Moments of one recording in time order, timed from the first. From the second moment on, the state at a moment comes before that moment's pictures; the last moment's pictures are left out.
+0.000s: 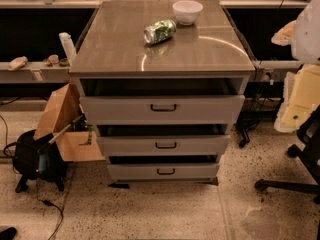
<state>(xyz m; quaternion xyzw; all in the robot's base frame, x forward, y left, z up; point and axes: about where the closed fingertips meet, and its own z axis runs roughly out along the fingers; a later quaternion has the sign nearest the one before) 0.438 -0.217 0.977 -0.60 0.78 -0.04 0.16</state>
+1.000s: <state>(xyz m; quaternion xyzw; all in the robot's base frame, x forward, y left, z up) 0.474 -0.228 0.959 -0.60 0.78 -0.02 0.17</state>
